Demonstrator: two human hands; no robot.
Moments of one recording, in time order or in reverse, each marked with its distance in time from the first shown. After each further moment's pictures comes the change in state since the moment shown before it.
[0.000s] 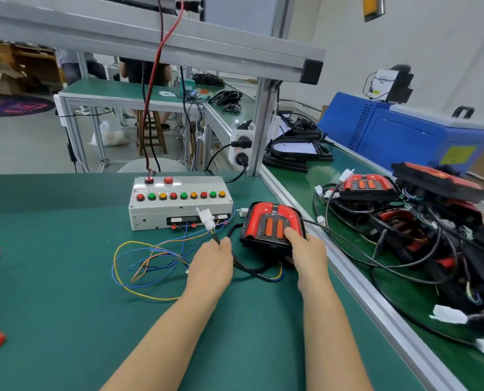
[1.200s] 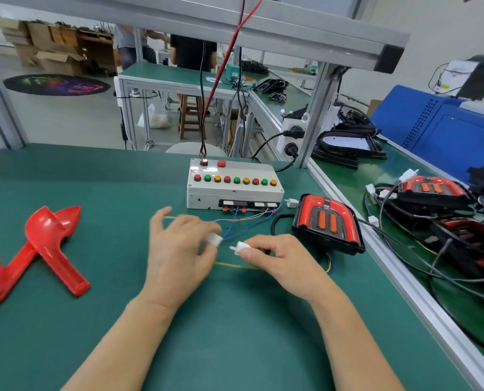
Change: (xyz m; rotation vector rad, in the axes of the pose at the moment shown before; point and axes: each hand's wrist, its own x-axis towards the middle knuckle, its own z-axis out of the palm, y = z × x) left_hand -0.019 -0.054 -0.115 0.593 0.421 0.800; right_hand -0.069 0.000 0.050 -0.456 -0.932 -0.693
